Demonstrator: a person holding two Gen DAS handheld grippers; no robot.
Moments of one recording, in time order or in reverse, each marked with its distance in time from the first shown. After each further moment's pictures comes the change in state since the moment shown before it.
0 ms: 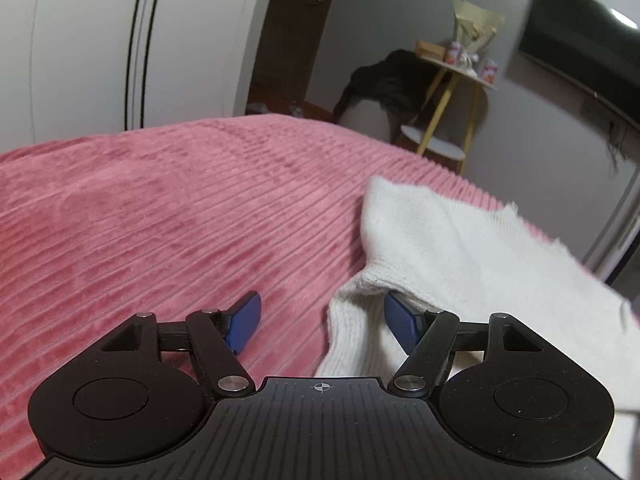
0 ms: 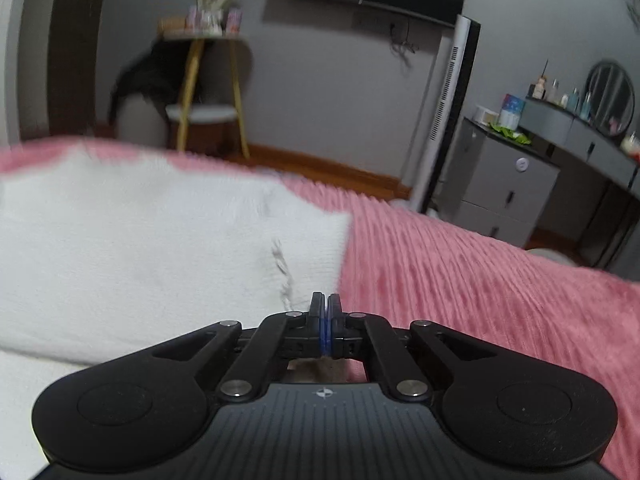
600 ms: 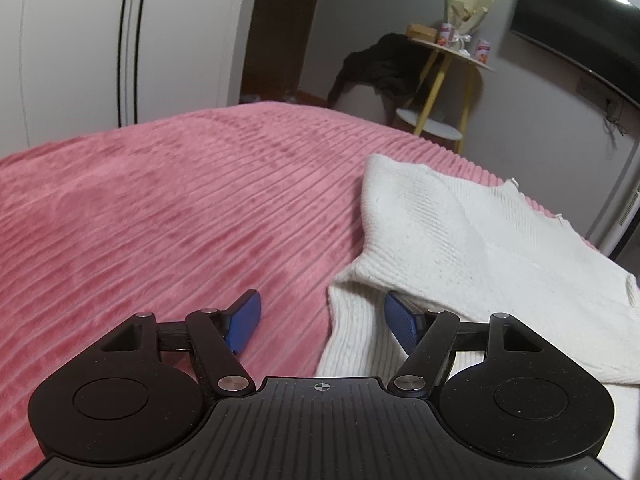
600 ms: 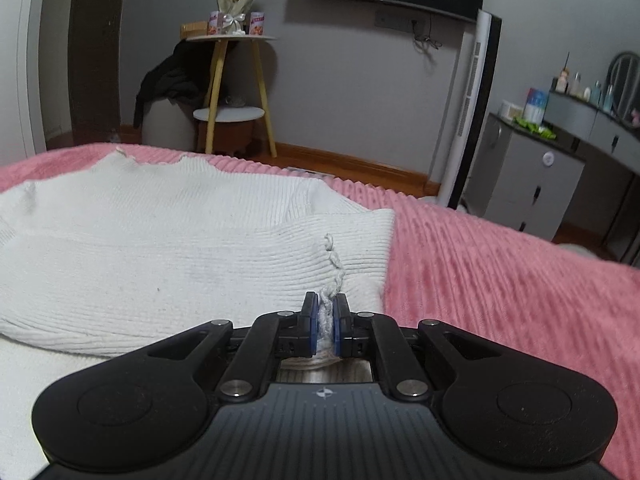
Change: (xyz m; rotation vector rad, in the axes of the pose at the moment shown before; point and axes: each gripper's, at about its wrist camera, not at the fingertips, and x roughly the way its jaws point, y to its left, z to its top) left arm 0.007 0.000 -0.007 0.071 0.036 0.009; right arm -0.001 0.014 -0.004 -0.015 0.031 0.066
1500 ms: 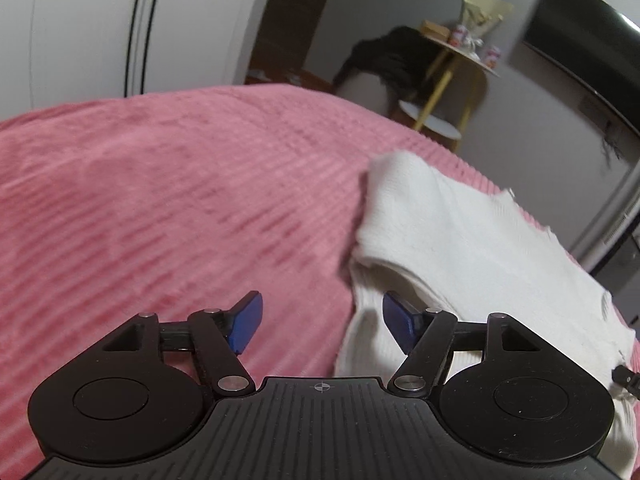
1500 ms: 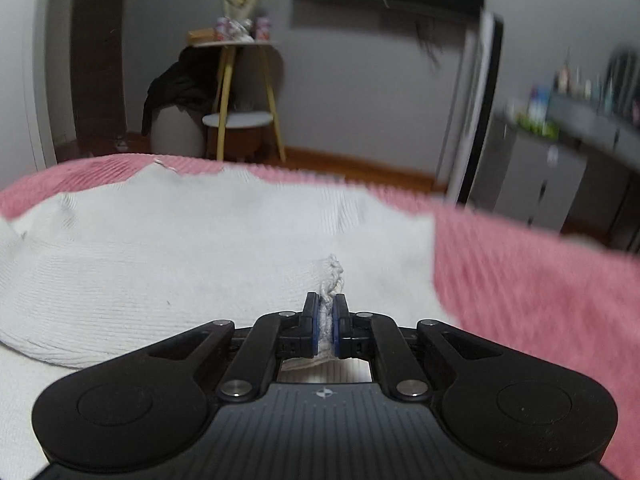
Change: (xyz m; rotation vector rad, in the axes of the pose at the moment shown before) left arm -0.021 0.031 0.006 -0.098 0.083 -0.054; right arm -0.022 0.036 0.004 0.055 0.018 0.023
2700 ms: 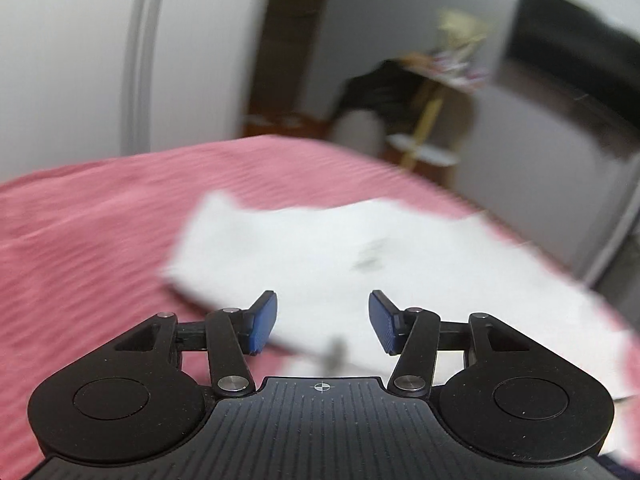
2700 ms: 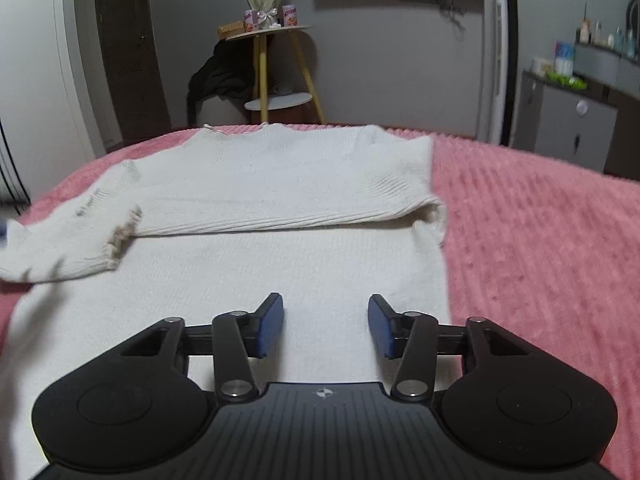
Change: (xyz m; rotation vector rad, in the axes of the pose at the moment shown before) left arm -0.051 -0.051 -0.007 0.086 -0.132 0.100; right arm -0.053 -0.034 -0.053 0.048 0.057 0.188
